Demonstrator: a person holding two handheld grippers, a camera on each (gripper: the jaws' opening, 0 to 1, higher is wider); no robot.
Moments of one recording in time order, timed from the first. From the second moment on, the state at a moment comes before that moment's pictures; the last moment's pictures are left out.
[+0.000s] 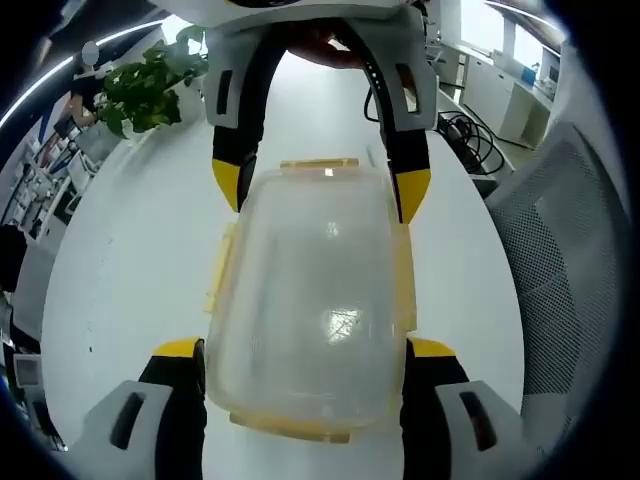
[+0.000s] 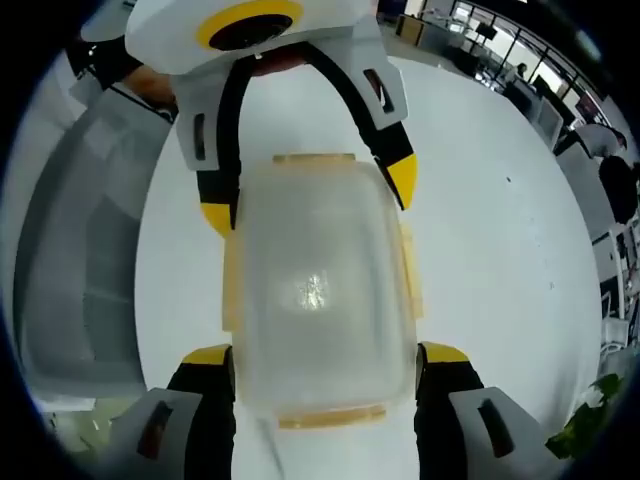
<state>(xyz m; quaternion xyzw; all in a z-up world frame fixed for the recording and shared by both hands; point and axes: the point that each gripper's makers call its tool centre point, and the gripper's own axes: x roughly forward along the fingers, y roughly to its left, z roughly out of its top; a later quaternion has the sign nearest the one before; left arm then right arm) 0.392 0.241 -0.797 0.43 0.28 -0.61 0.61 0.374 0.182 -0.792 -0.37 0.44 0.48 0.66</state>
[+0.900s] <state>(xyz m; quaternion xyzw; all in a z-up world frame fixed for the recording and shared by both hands) 0.388 0.284 -0.799 0.41 0.29 -0.59 0.63 0.375 0.225 -0.795 -0.38 0.43 0.50 0.65</state>
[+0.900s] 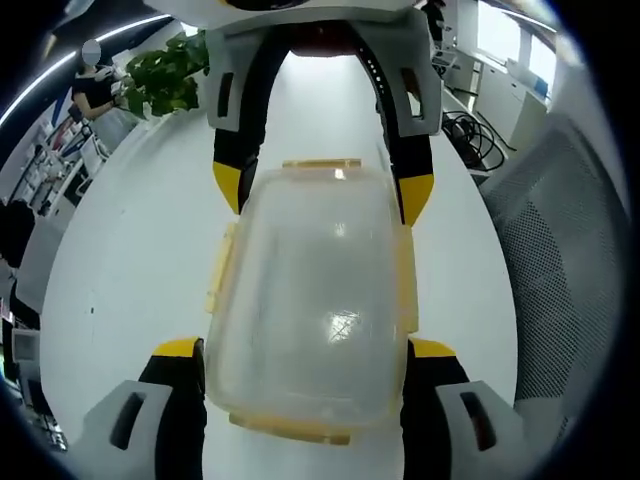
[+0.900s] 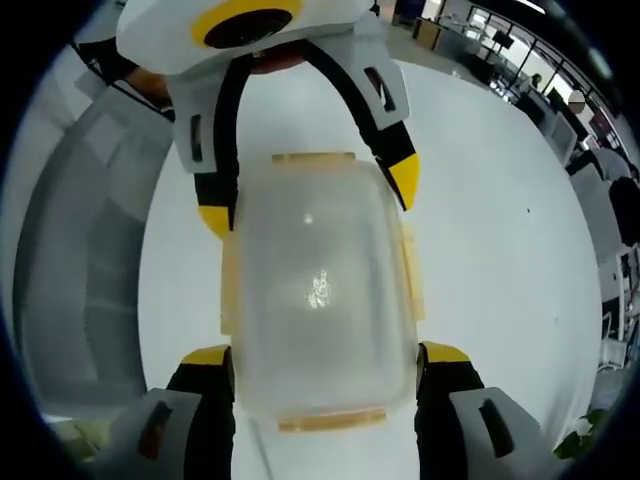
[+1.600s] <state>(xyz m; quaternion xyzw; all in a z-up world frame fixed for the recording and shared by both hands) 0.386 0.326 -0.799 0.42 0.30 -0.58 0.63 0.373 0.269 -0.796 -0.38 0.43 0.51 0.64</state>
